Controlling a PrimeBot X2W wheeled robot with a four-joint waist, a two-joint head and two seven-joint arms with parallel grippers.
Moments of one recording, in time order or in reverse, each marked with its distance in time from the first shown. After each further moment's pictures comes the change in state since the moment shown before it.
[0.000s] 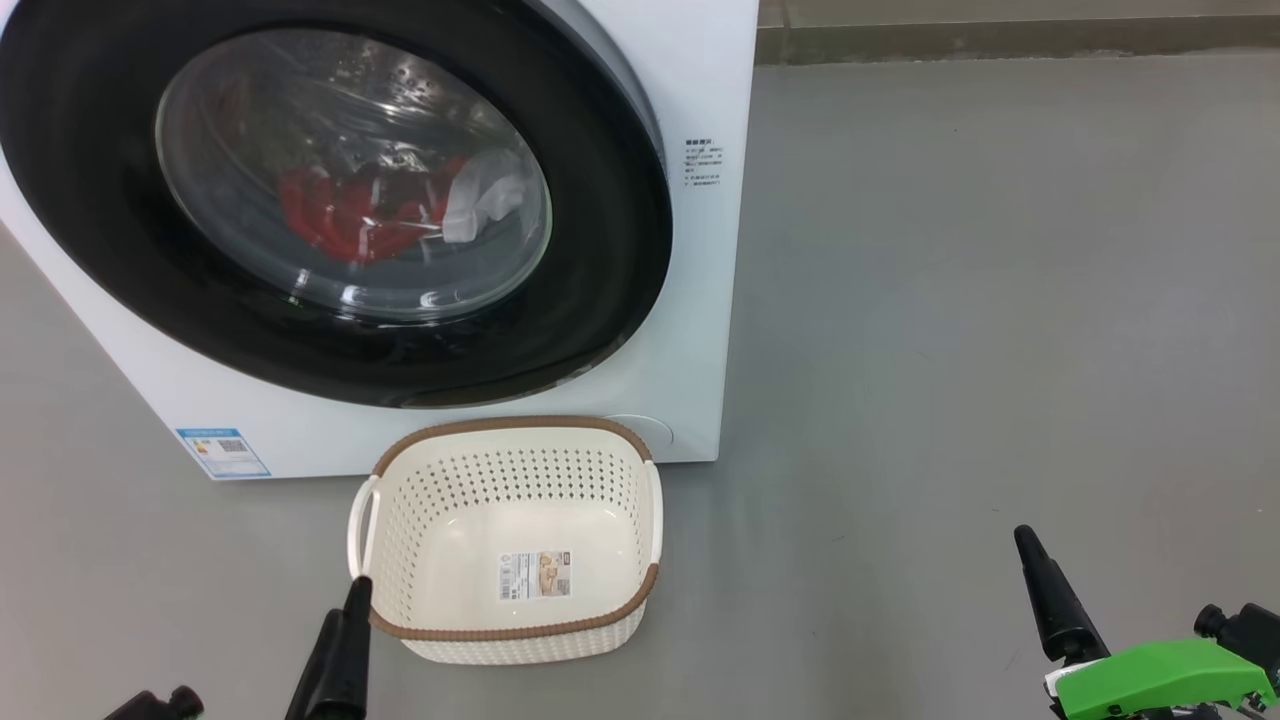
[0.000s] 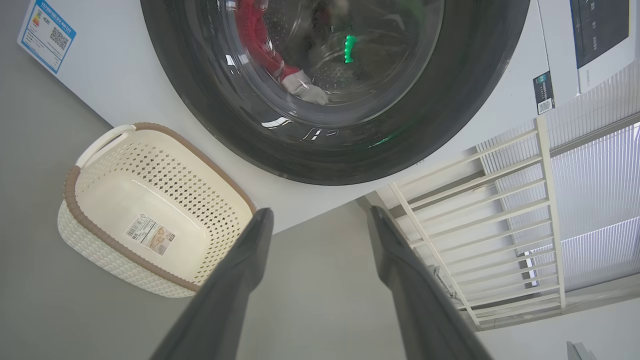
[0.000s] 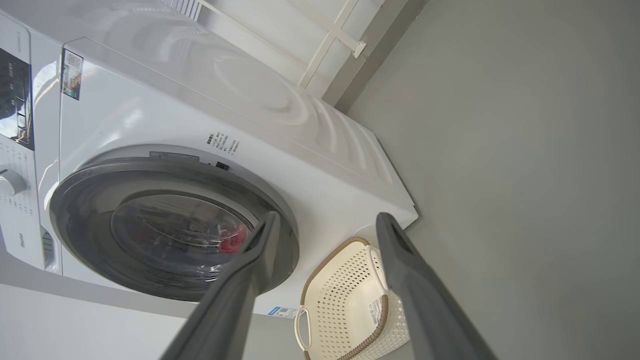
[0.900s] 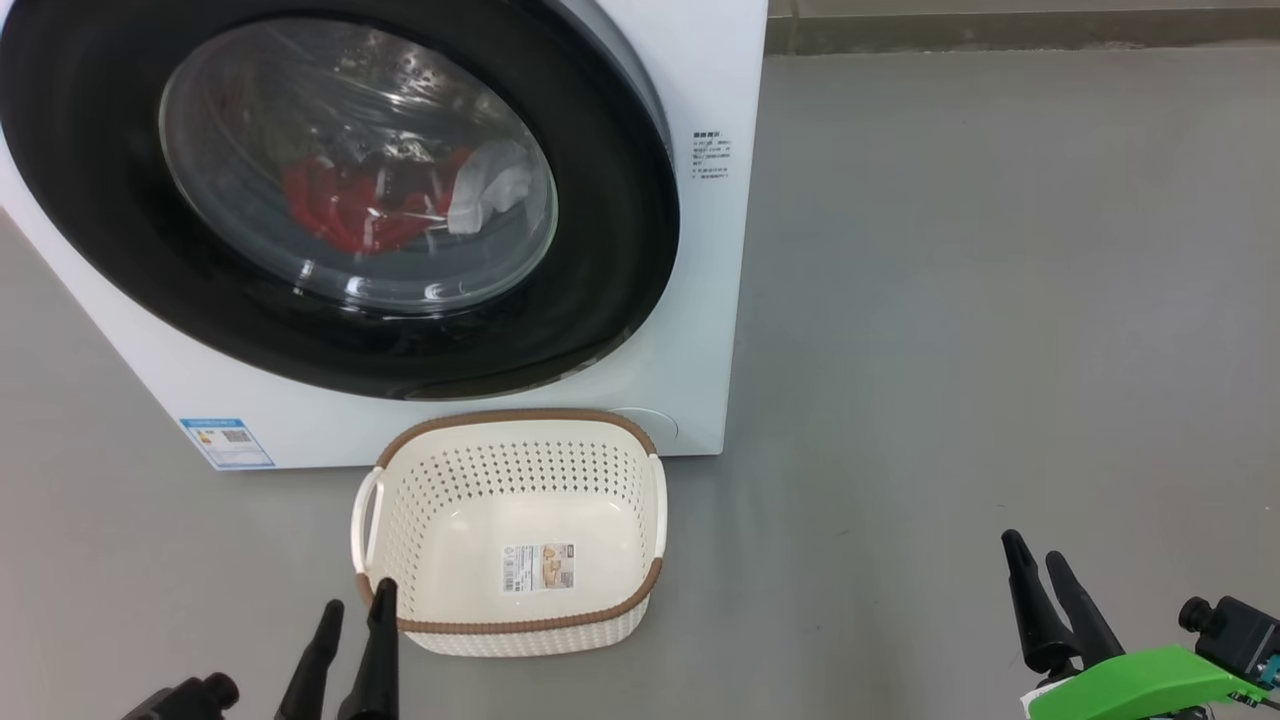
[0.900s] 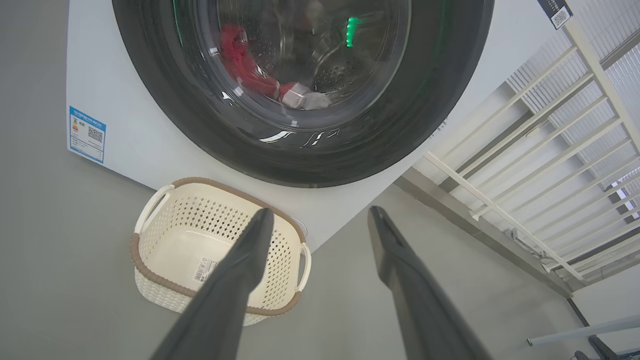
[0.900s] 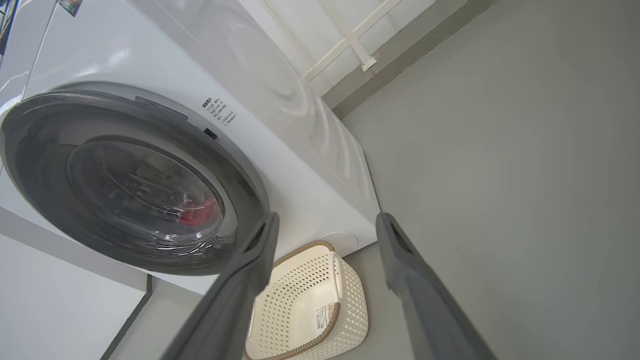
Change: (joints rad) left arm 0.016 0.002 -0.035 -0.037 0.361 0.028 -0.079; right arm 0.020 -0.014 0.030 -0.025 -0.278 0.000 -0.077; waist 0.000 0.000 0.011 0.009
